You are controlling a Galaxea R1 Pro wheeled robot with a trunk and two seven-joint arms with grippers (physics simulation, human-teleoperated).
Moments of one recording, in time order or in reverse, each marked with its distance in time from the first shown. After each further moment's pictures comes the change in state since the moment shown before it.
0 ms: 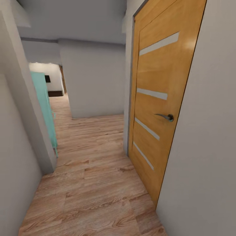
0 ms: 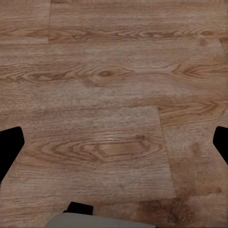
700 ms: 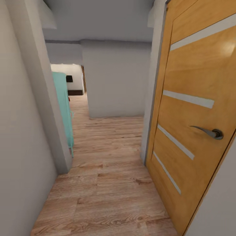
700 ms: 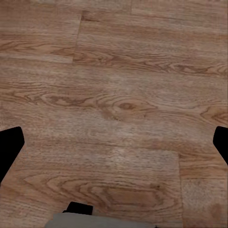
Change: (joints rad) left arm 0.000 -0.001 0.000 0.000 0.000 0.000 0.000; right arm 0.000 0.000 0.000 0.000 0.000 0.000 0.000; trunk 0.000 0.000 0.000
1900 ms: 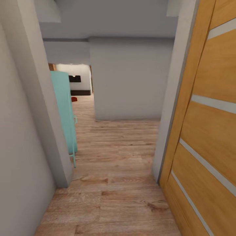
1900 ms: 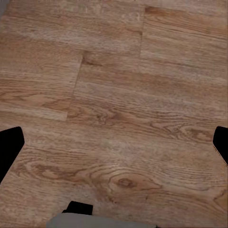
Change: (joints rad) left arm -0.001 0.005 0.000 -0.034 -0.001 0.054 0.000; right arm 0.000 0.000 -0.004 0.000 -0.001 0.000 -0.003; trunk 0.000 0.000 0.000
